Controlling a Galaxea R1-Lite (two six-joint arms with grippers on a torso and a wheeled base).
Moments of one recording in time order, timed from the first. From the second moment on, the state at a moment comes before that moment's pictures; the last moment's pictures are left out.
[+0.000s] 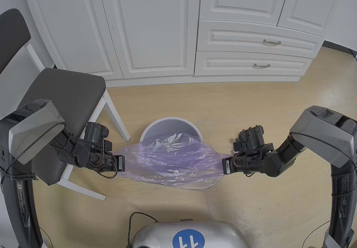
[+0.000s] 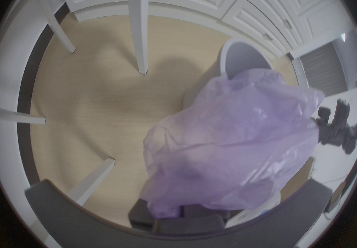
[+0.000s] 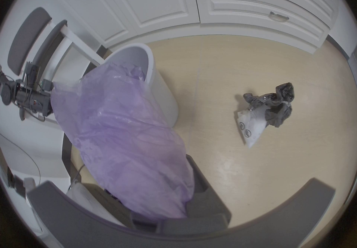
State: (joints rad) left arm -0.17 2.30 -1.04 -0.33 -0.20 -0.19; right arm 0.41 2.34 -1.06 -0.56 0.04 0.14
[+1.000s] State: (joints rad) left arm -0.24 2.22 -0.99 -0.42 -0.14 -0.28; right arm 0.37 2.38 -1.08 -0.63 0.05 0.22
